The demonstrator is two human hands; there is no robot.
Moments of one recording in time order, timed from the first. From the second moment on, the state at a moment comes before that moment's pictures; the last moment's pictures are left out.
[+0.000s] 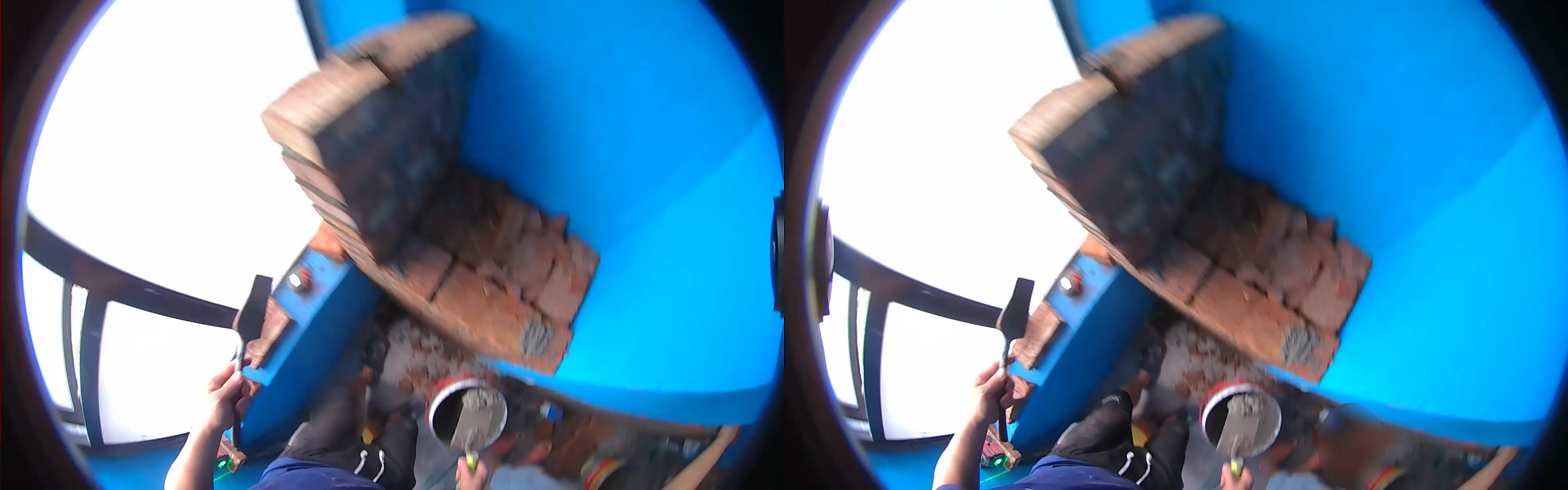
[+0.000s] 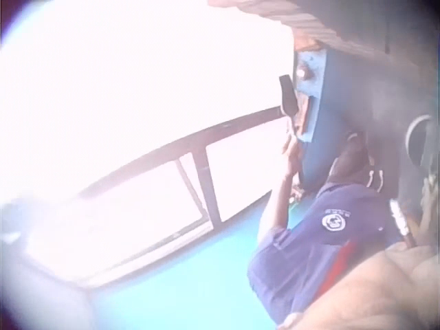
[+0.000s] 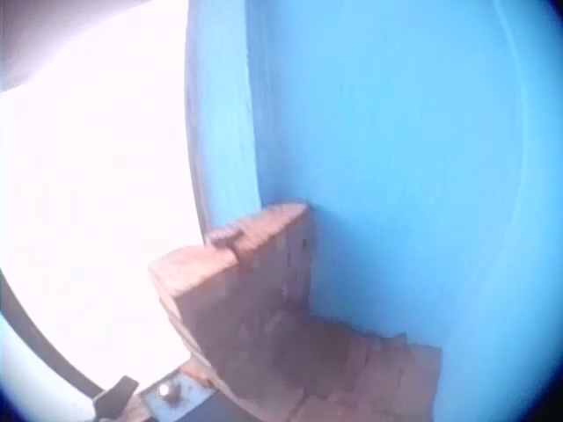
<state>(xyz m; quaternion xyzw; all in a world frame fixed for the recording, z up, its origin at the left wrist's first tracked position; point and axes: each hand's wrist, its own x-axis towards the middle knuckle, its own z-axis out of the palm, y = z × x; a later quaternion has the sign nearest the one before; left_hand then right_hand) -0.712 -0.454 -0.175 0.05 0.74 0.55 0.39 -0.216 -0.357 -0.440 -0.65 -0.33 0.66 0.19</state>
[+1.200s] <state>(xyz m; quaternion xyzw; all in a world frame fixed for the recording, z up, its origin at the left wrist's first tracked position) -0.881 -0.217 0.000 0.30 0.40 0.54 0.67 -0.587 -0.071 0.093 -0.42 -0.89 0.05 0.16</state>
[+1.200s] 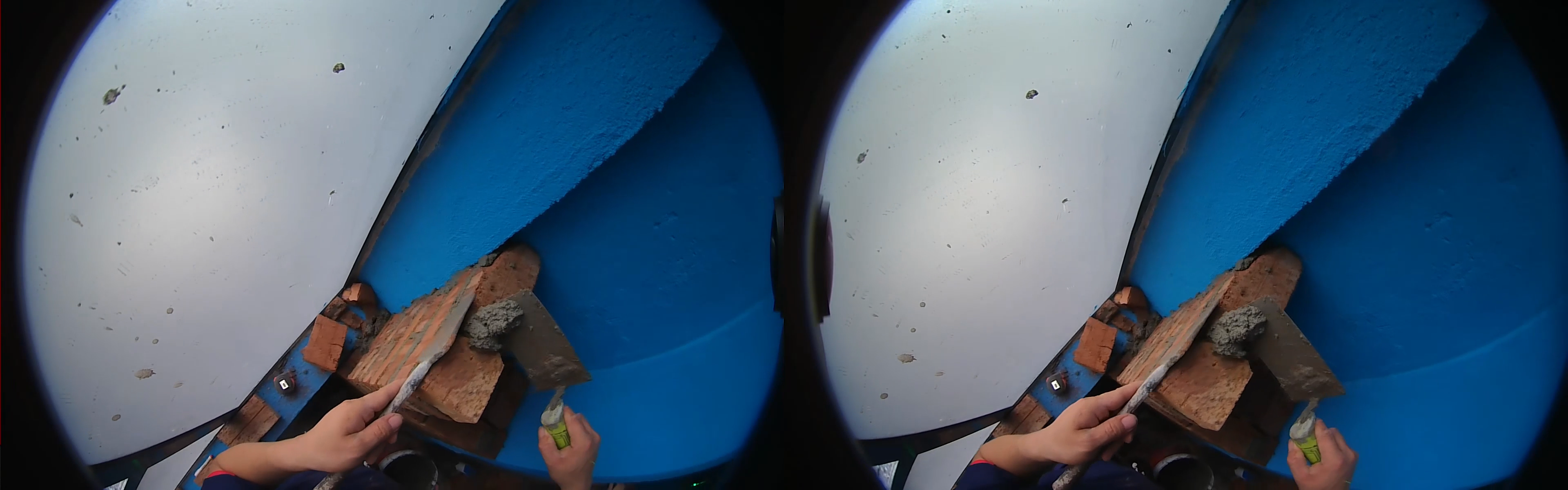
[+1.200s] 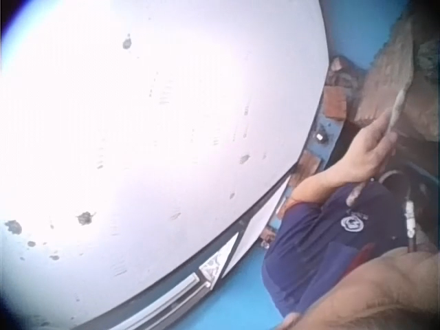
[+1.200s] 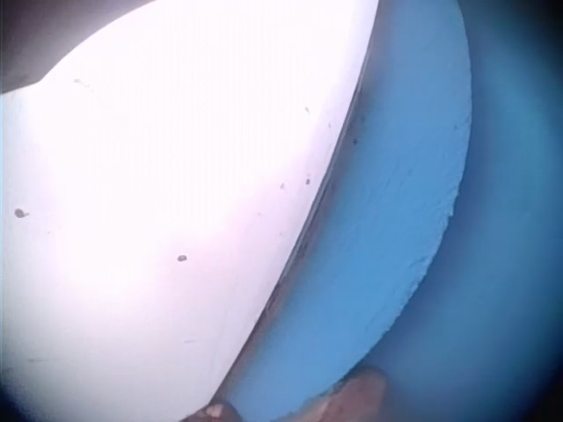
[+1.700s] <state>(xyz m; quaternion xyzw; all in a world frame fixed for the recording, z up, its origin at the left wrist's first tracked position) -0.891 -0.215 -0.009 0.26 0.37 0.56 0.70 -0.590 -0.064 0.102 -0.37 -0.92 -0.10 0.11</state>
